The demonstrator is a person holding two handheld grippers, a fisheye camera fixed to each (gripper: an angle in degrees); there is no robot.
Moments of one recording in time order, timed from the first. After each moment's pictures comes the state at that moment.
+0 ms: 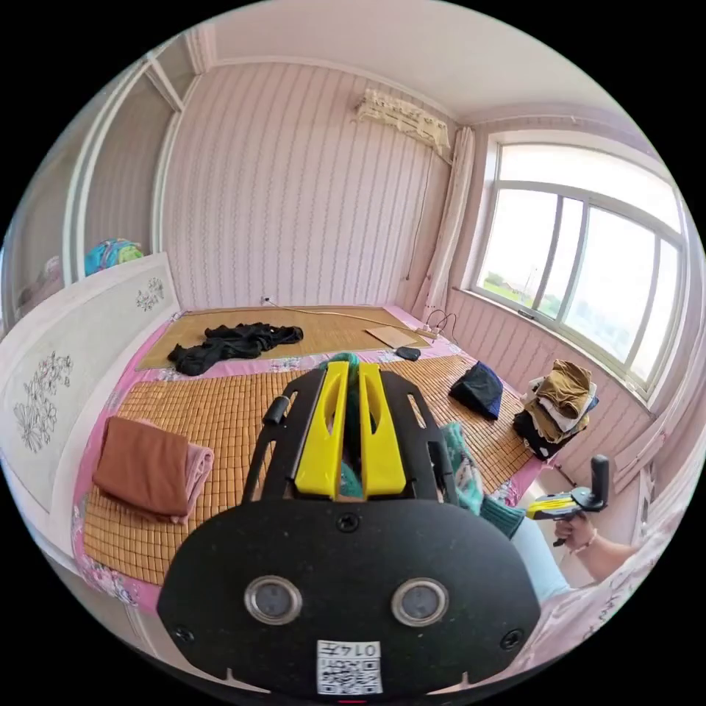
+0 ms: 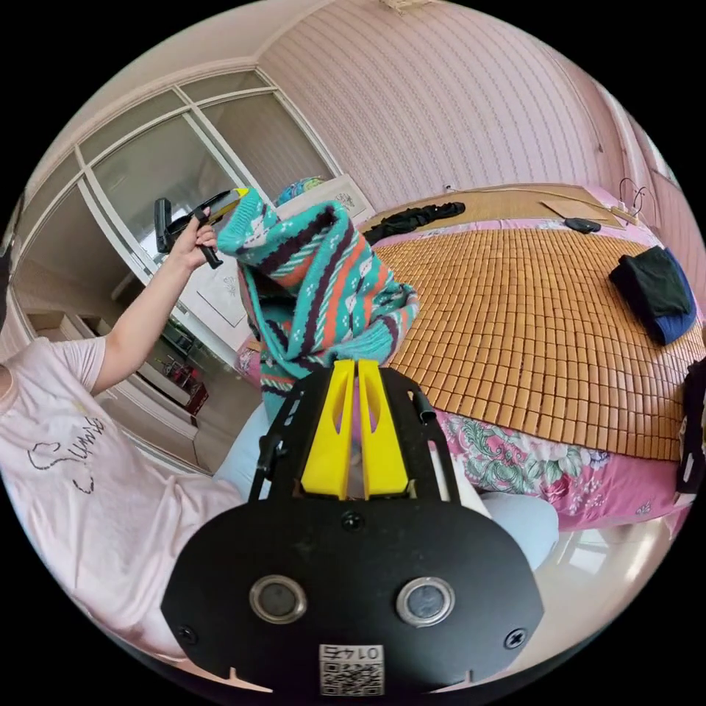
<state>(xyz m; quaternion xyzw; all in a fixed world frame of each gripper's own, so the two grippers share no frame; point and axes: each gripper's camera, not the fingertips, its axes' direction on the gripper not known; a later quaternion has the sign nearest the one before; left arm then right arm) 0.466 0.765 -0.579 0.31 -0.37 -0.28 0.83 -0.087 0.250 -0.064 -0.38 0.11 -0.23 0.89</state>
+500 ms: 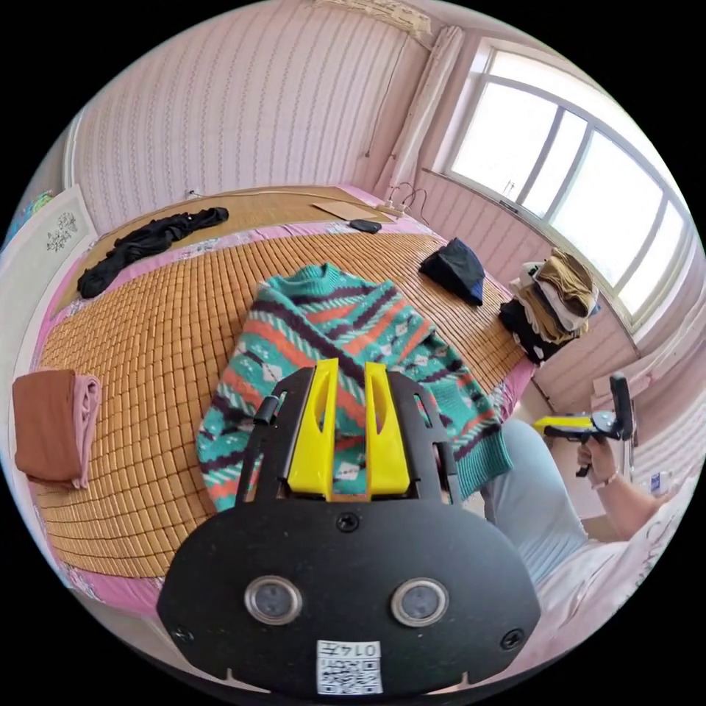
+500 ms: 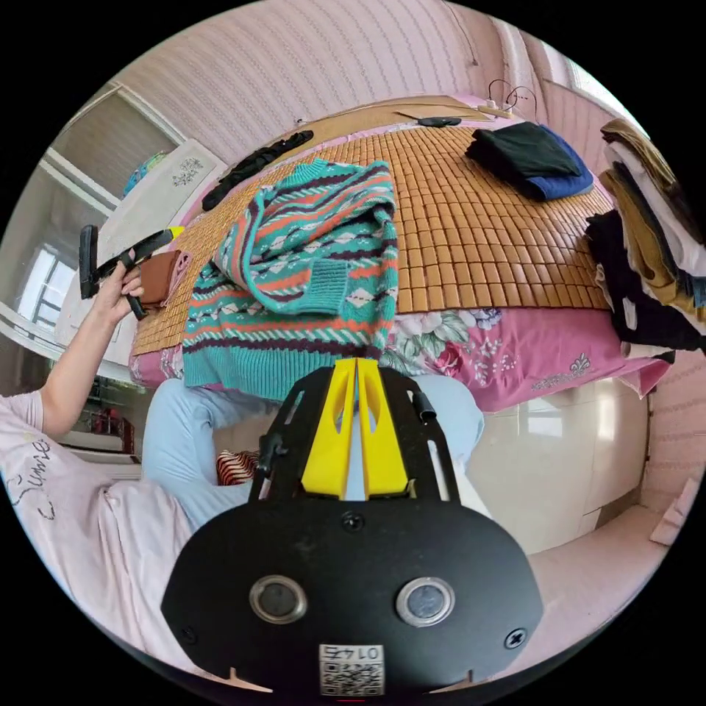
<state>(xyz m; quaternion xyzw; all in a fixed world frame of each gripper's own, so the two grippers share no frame) 0.354 0.722 -0.307 0.14 -0.24 -0.30 0.91 0.038 0.253 -0.105 -0.40 0.38 -0.14 0.82</state>
